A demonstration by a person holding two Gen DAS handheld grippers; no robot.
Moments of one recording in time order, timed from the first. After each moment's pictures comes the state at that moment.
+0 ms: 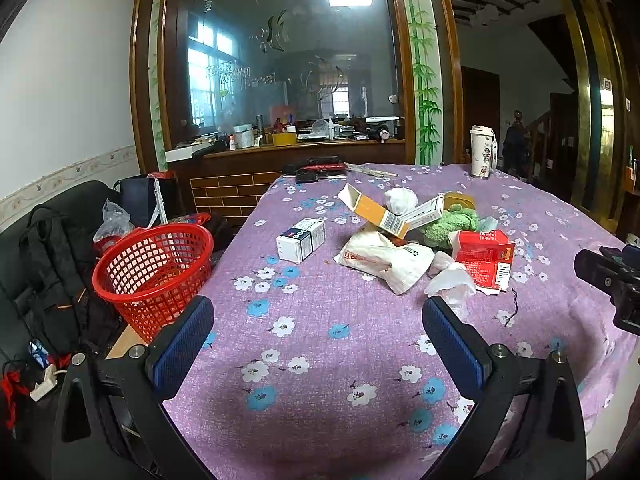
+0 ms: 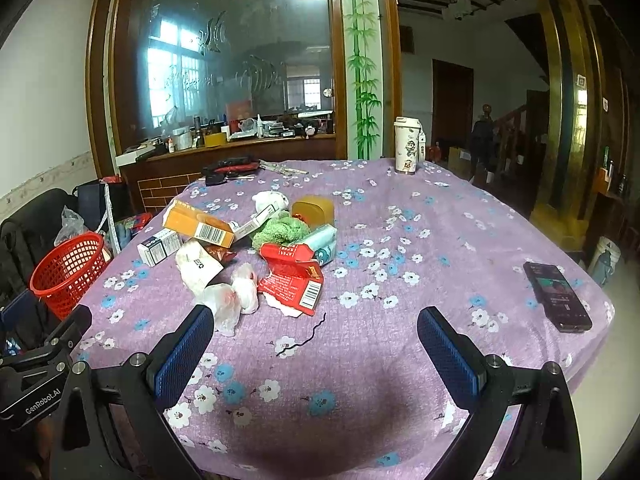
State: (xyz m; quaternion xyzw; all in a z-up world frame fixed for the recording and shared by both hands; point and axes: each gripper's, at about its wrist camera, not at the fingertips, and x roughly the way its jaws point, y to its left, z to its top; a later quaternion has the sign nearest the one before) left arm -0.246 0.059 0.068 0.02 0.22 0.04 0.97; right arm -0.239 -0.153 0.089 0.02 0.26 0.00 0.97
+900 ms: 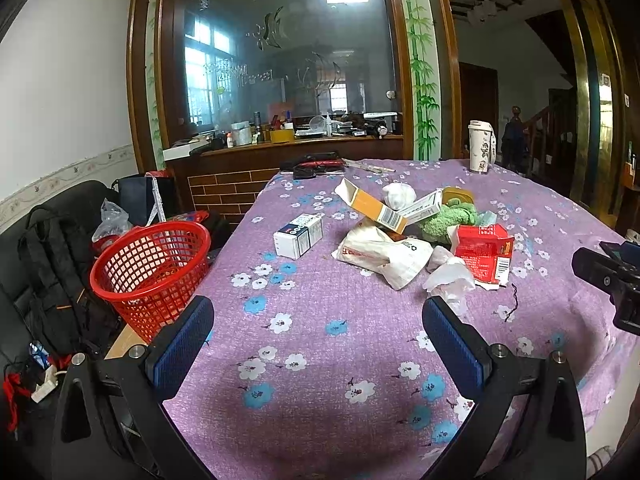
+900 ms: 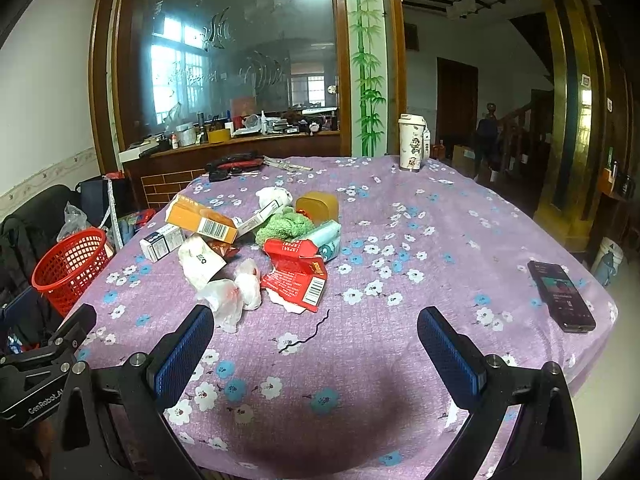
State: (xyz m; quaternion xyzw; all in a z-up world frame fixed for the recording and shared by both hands) left arm -0.246 0.060 0.064 0.03 0.22 0.04 0.97; right arm -0.238 -0.154 0.088 0.02 0.26 0.01 0.96
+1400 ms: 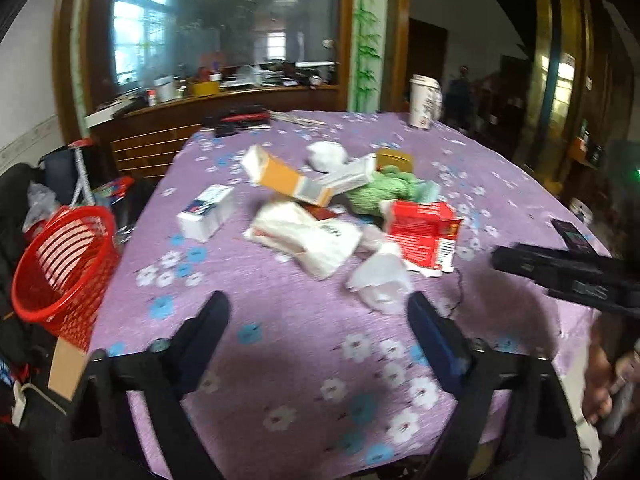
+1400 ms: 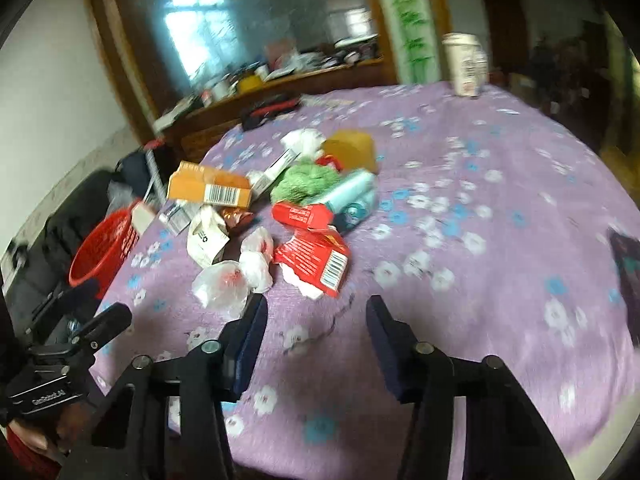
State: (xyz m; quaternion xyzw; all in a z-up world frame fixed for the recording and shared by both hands) left arm -0.180 0.023 0.067 0.02 0.33 -0.10 0.94; right arm -0.137 -0.192 0.058 0.07 0.39 0.15 0.91
